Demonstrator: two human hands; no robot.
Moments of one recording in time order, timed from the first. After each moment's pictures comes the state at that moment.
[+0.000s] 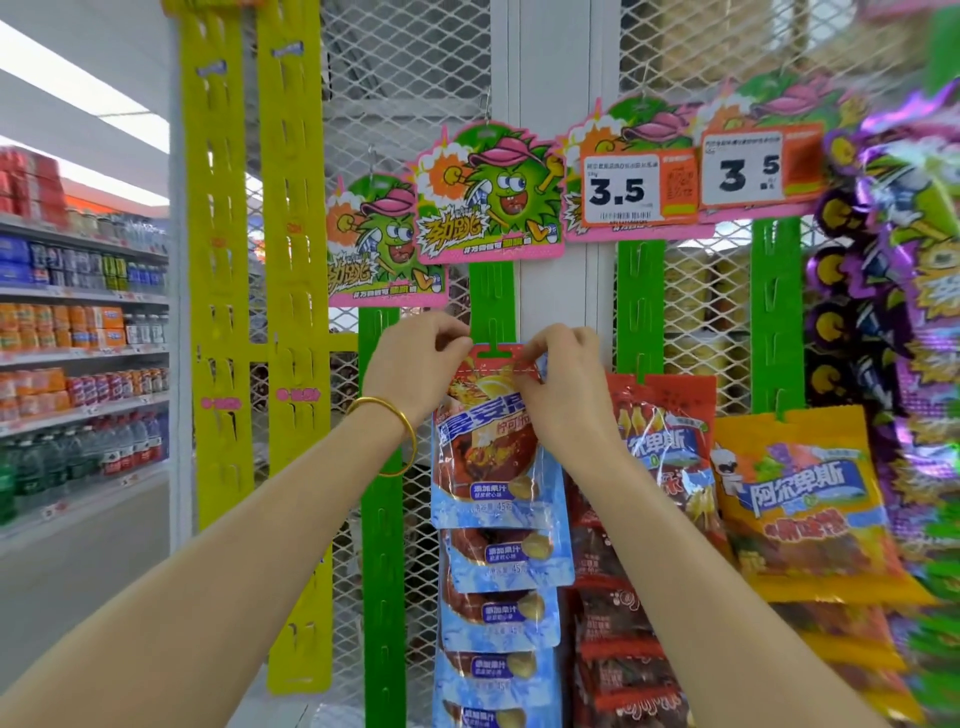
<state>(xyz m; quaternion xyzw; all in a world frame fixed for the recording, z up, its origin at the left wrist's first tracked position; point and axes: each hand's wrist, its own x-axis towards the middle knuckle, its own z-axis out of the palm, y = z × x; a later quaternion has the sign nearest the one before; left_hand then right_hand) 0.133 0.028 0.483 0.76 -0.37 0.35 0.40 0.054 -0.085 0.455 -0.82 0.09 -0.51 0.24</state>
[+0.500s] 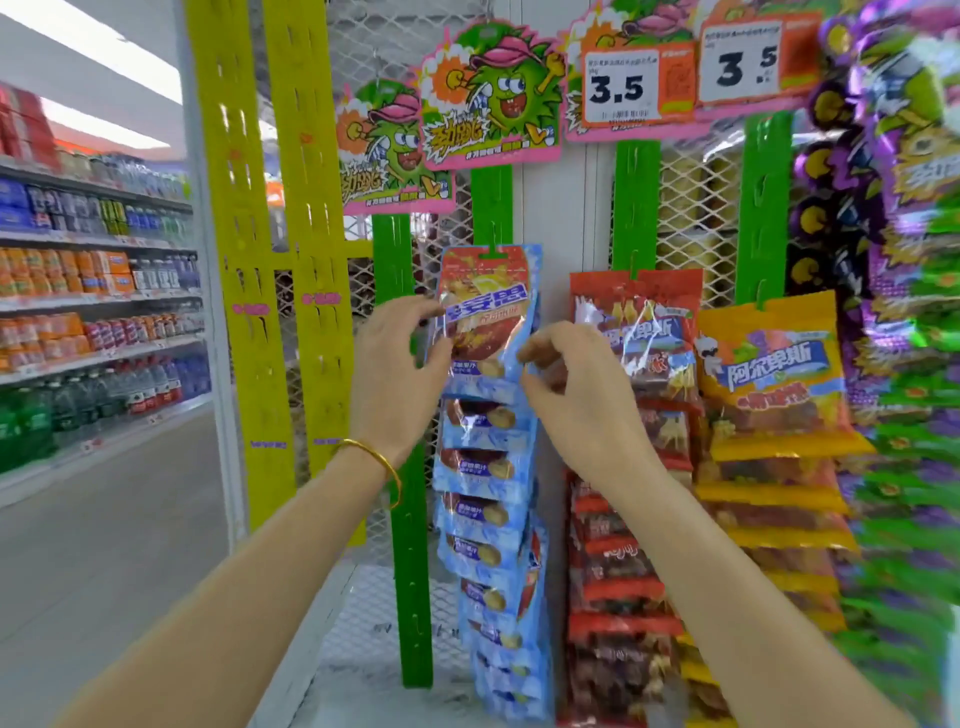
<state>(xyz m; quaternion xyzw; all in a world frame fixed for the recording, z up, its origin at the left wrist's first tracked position) 0.095 0.072 0.384 0.70 -0.37 0.38 0.47 -0.021 -0.047 0.376 -0.84 0.01 -0.47 0.28</state>
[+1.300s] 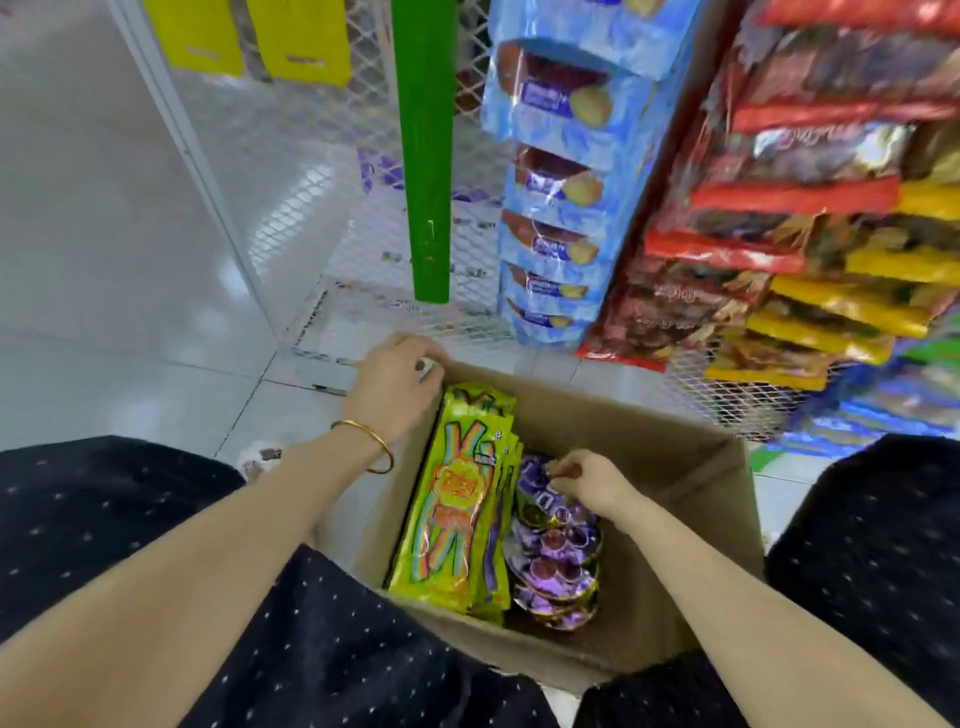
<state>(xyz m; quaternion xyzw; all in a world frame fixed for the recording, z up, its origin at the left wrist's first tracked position) 0.087 0.132 0.008 0.90 -0.26 -0.02 0.35 -0.049 -0.087 -0.102 -0.86 0.26 0.17 0.40</state>
